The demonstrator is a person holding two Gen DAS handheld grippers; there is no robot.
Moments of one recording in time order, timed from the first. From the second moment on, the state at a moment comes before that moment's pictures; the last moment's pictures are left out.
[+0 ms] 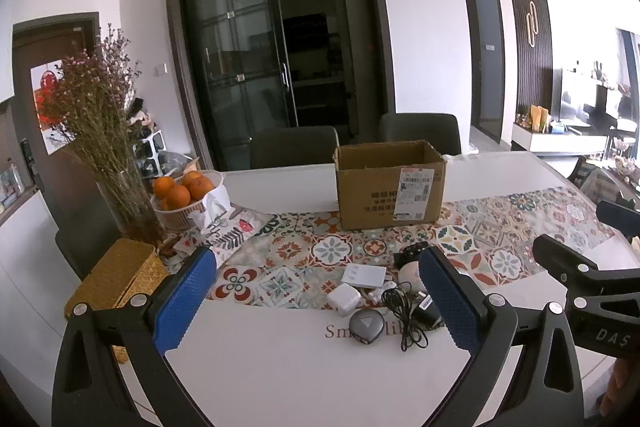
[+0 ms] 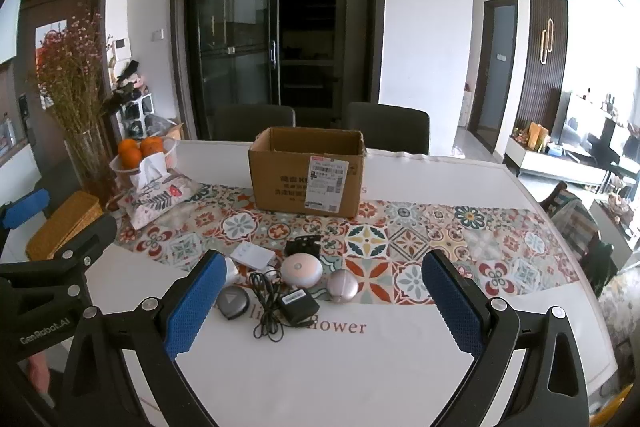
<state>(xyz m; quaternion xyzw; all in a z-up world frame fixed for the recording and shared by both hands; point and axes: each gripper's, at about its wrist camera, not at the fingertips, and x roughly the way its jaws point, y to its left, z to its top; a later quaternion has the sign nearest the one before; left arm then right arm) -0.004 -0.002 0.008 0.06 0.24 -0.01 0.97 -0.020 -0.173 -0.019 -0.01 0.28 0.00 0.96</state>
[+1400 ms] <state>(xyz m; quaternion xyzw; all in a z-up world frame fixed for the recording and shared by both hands) 0.001 -0.005 0.012 0.06 0.24 -0.01 0.97 -0.018 -0.175 -0.015 -0.01 0.28 0.00 0.96</state>
